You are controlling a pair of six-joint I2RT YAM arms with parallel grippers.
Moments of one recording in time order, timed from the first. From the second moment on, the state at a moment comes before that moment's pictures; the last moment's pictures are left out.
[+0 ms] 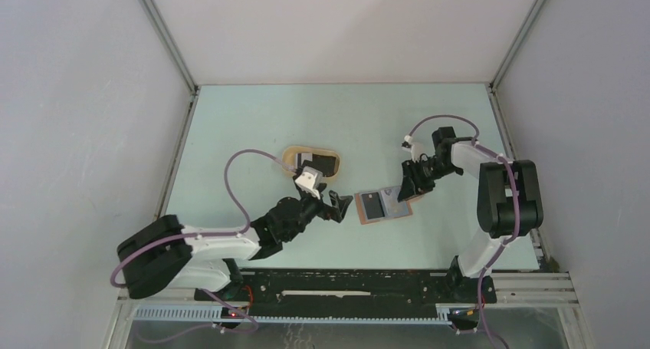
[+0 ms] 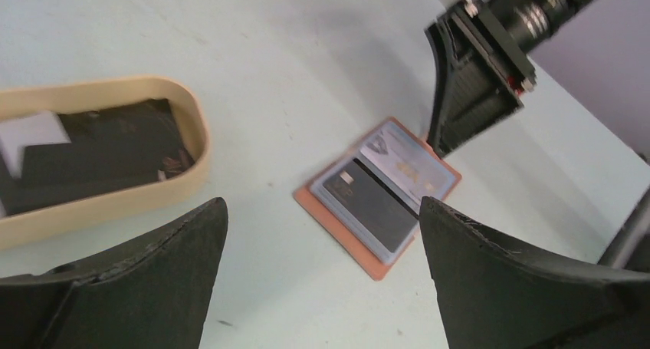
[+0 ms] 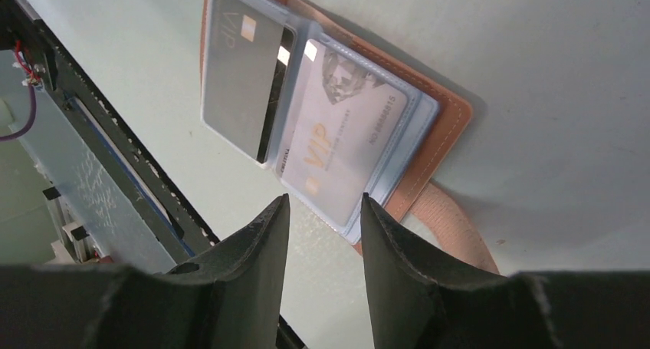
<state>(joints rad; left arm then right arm) -1.02 1.19 0.34 0.75 -0.37 -0.33 0.06 1.73 1.03 -0.76 -0.74 -0.34</state>
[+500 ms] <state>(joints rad) -1.12 1.48 0.47 0.80 -0.28 -0.36 0.07 1.82 1.07 -0.74 -0.68 -0.30</state>
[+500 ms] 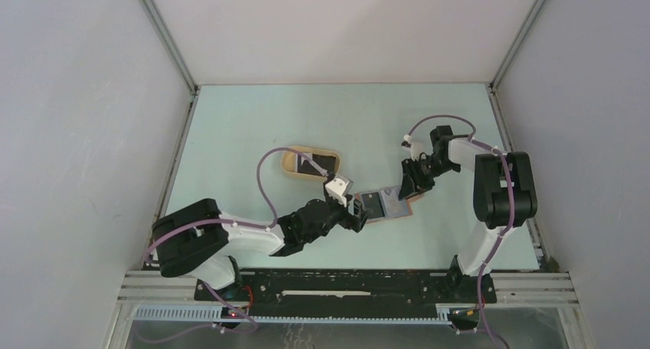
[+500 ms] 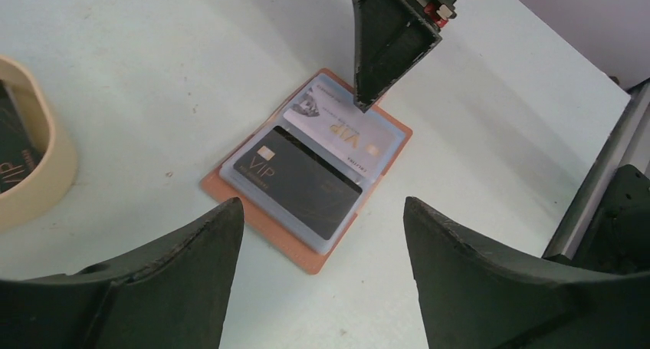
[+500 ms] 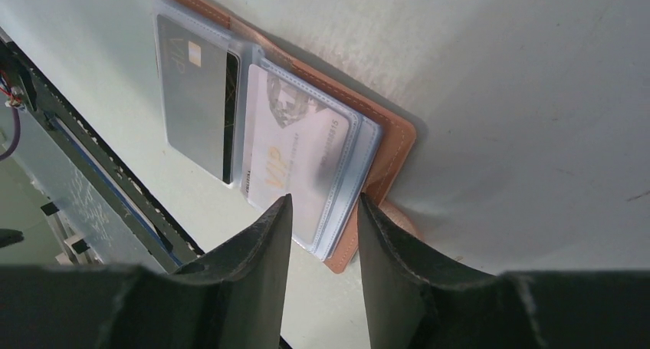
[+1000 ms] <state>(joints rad) -1.13 1.59 0.55 0.72 -0.28 -0.36 0.07 1.82 1.07 -0.74 -0.69 -0.30</state>
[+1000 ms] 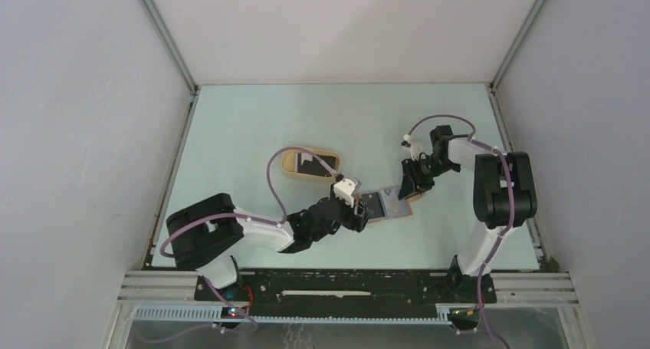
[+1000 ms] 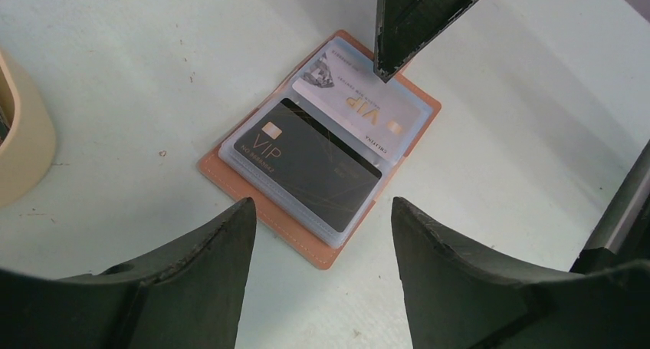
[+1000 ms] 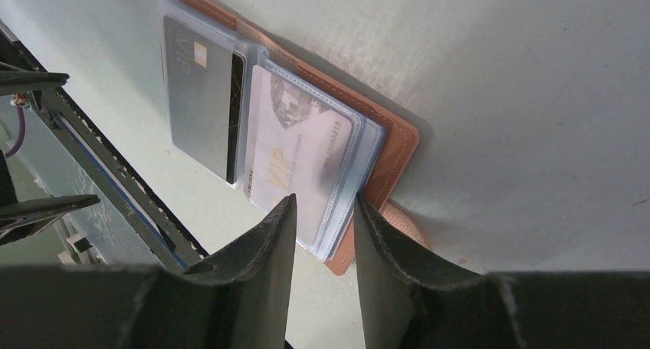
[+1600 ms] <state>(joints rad) -1.12 1.64 0.57 0.70 -0.28 -0.41 0.06 1.82 1.08 -0.77 -0.74 -0.31</state>
